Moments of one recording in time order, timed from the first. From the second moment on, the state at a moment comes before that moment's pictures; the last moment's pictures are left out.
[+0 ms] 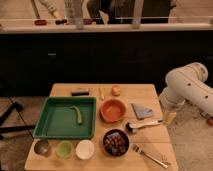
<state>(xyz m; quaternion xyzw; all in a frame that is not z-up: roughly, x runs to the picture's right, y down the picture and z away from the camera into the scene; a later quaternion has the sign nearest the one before) 0.286 0.108 0.684 -0.28 0.02 0.02 0.96</state>
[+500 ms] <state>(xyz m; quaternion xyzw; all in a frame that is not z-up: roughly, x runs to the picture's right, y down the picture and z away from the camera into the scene) 0.251 0.109 0.677 -0.29 0.02 0.02 0.96</state>
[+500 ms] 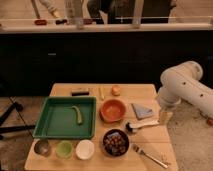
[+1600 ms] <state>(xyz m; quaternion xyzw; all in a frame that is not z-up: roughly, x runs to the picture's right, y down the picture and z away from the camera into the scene) 0.120 0.138 0.670 -0.31 -0.03 0.01 0.95</state>
